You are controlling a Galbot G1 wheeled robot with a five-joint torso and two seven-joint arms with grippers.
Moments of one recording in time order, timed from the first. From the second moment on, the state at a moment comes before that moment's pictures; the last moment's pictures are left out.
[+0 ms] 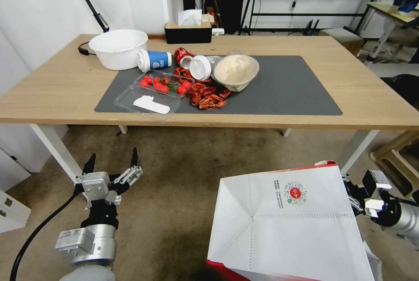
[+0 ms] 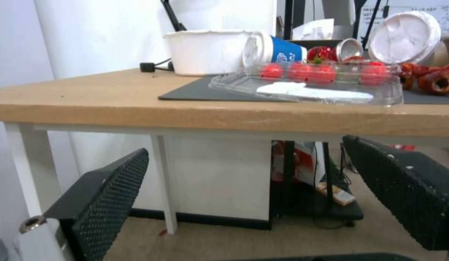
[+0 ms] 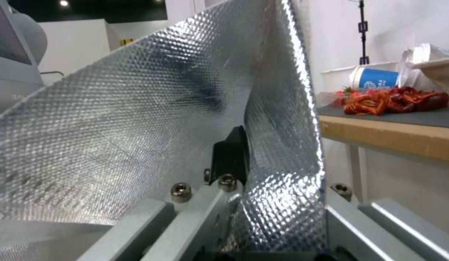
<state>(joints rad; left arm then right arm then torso) 1.83 -1.33 -0.50 -2.40 -0.19 -0.03 -0.33 -1.49 0.96 0.90 1.86 0.96 -0.11 -1.44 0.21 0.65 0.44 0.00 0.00</state>
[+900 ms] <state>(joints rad) 1.83 -1.33 -0.51 -2.41 -0.18 -0.03 -0.33 -1.48 0.97 0.89 1.86 0.96 -0.11 -1.44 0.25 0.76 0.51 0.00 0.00</state>
